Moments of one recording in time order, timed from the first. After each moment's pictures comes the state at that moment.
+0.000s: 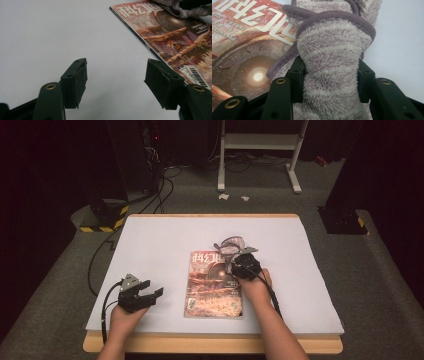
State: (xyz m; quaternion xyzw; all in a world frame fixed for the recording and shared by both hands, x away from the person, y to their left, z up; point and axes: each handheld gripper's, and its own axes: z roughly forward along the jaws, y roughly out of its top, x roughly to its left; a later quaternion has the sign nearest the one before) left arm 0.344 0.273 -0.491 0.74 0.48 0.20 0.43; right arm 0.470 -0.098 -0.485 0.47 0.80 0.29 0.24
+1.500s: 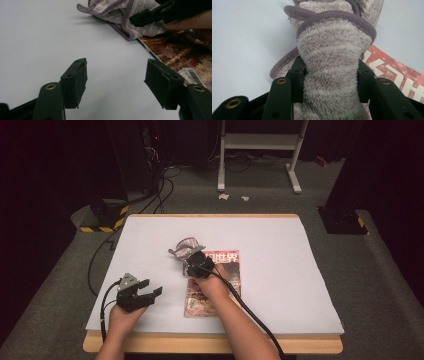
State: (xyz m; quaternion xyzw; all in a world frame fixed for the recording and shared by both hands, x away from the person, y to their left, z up) left arm 0.345 0.277 -0.489 0.73 0.48 0.20 0.44; right arm 0.473 0.044 -0.485 0.37 0.85 0.31 0.20
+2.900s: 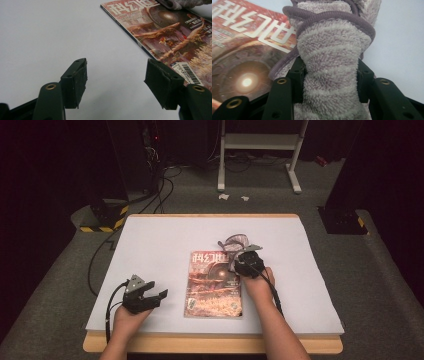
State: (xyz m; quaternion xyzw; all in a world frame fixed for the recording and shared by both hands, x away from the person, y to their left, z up) left arm 0.343 0.260 -0.491 0.75 0.46 0.20 0.43; right arm 0.474 -0.108 -0.479 0.48 0.79 0.30 0.25
